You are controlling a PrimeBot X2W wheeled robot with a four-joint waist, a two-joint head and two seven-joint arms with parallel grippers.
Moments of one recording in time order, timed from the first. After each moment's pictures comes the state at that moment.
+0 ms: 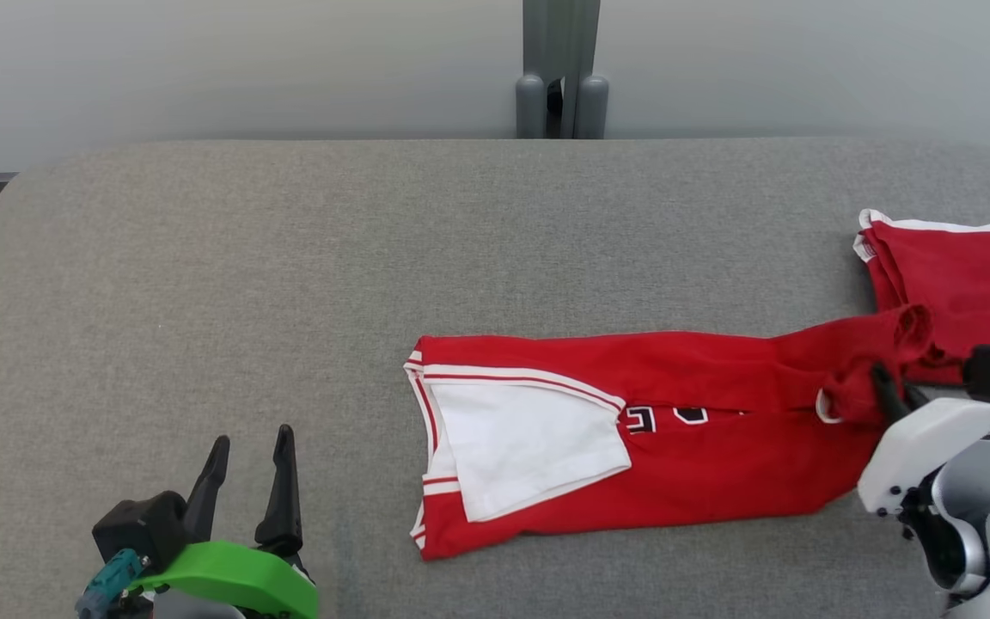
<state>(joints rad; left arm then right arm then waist) -0.04 0.31 -0.41 0.12 -0.72 0.19 -0.22 -0.13 -0.16 -0.16 0.17 0.26 0.13 0.31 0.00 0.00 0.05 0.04</state>
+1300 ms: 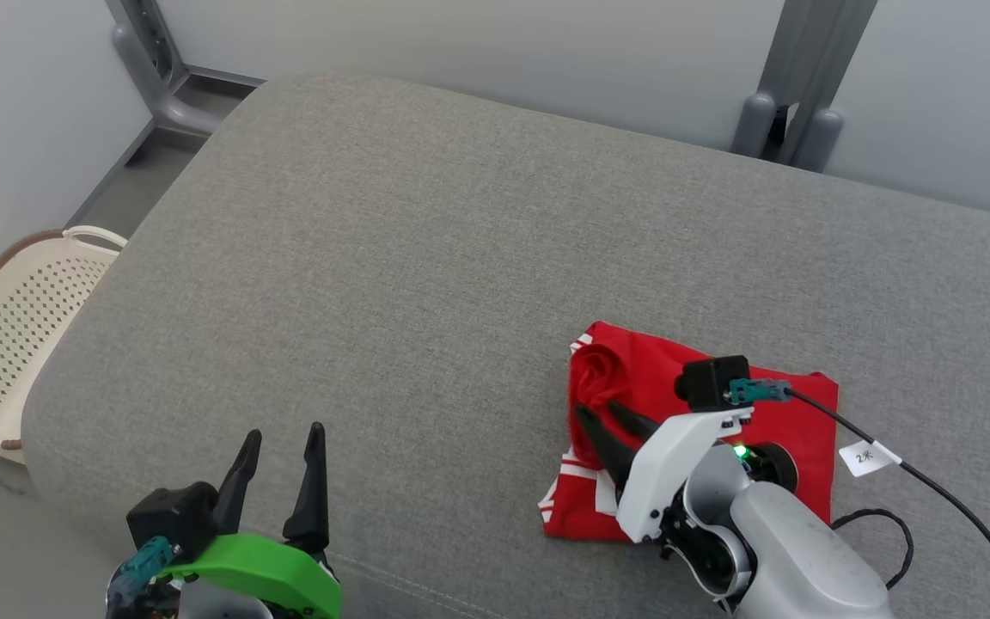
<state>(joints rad) -0.07 0.30 -0.46 0.15 -0.71 0.18 -0.21 -0.36 -0.05 0.42 0.54 0.60 0.13 0.14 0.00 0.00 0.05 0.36</state>
